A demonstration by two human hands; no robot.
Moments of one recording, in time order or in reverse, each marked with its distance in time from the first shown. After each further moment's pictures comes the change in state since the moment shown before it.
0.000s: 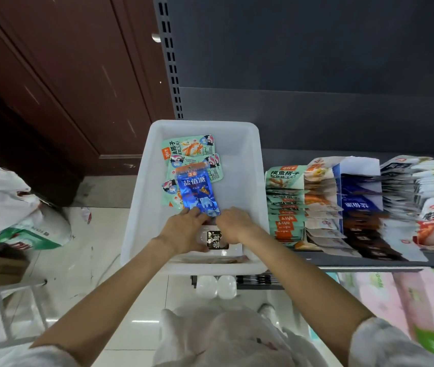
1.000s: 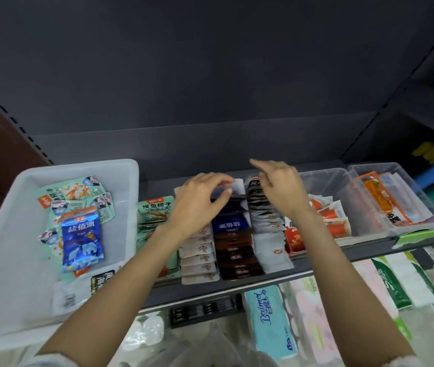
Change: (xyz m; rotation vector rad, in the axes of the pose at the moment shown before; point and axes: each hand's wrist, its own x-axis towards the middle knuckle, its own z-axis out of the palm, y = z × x) left_hand 0.112 0.267 -0.121 -0.442 0.699 0.386; right_hand -0.186 0.318 -0.005 0.383 0.964 0.300
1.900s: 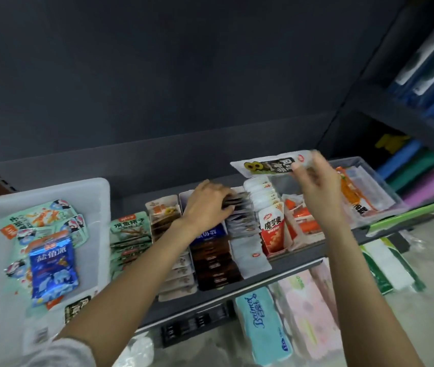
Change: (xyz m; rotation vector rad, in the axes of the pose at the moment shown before) left_hand 0.047 0.024 0.059 0.251 -0.393 0.061; right_hand -0.050 0.023 -0.086 0.523 0.386 0.278
